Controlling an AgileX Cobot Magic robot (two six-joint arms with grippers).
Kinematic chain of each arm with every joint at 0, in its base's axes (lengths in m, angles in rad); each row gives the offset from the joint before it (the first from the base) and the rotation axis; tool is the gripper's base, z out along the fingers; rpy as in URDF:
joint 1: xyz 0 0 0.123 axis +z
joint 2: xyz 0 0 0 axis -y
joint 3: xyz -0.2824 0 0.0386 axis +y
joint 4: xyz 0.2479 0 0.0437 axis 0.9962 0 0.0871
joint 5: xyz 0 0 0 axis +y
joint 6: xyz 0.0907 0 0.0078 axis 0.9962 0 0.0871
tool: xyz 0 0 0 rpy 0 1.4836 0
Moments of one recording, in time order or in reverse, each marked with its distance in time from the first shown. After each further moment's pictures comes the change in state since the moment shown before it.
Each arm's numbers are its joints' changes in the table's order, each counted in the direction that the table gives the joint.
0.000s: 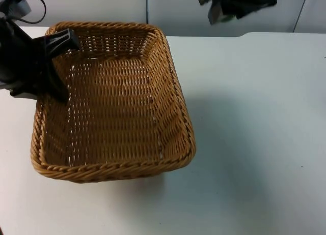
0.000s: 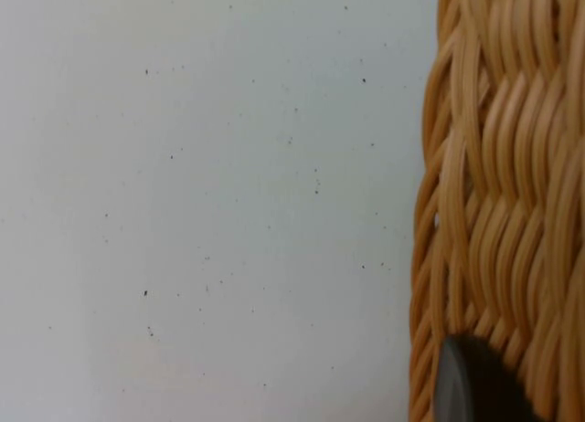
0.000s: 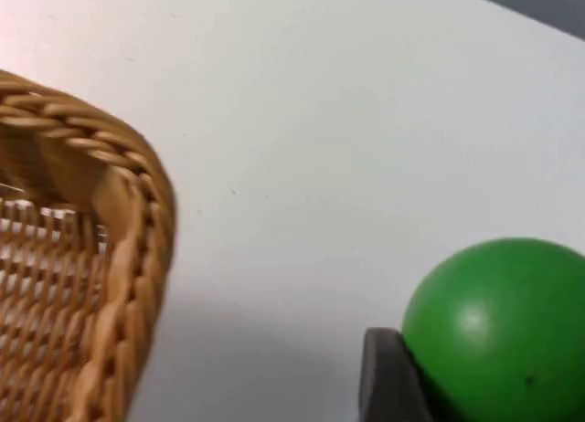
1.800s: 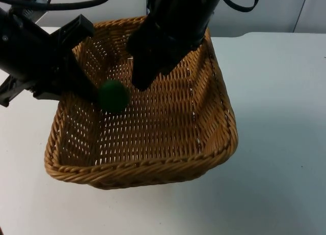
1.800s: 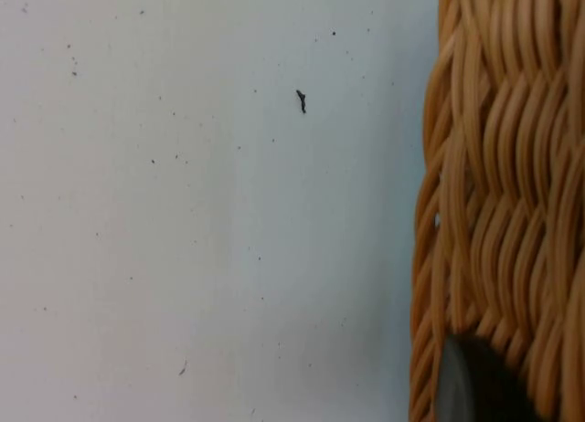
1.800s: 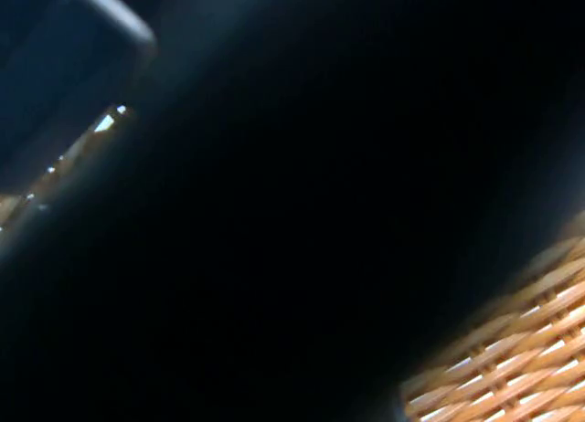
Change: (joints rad) right arm 0.232 -0.075 -0.111 0.293 0.415 -0.387; left arm 0.000 0.000 0.000 -0.272 0.230 0.238
